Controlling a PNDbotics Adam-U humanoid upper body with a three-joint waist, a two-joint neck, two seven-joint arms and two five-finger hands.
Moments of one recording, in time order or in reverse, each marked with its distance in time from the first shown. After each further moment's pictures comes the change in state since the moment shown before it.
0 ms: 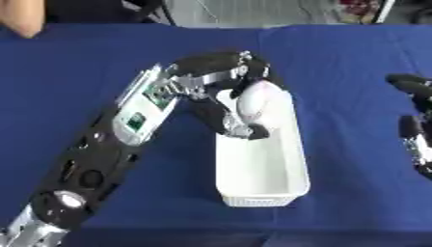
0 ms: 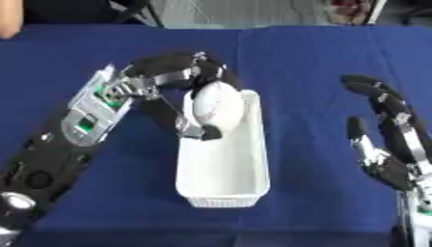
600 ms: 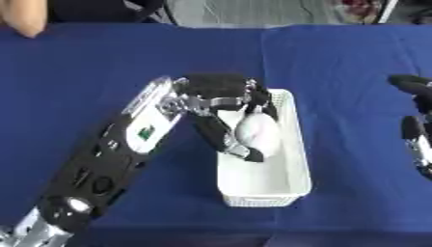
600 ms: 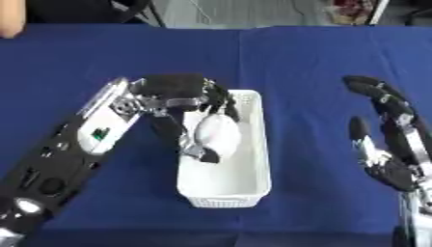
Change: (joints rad) left arm 0.009 -0.009 -0.021 0.058 -0.166 -0.120 0.017; right arm 0.000 0.000 0.002 0.000 -0.001 -0.001 0.002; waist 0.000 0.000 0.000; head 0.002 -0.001
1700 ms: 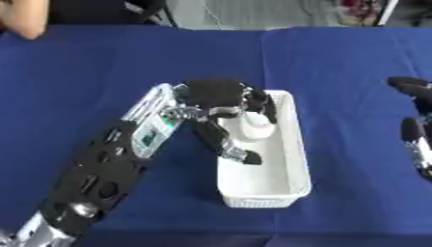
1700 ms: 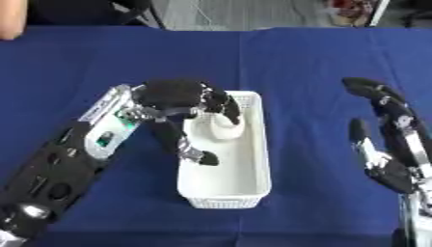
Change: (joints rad) left arm 0.049 -0.008 0.052 -0.009 -0.022 -0.040 0.129; right arm 0.000 0.000 -0.003 0.000 -0.002 0.000 0.000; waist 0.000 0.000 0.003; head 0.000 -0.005
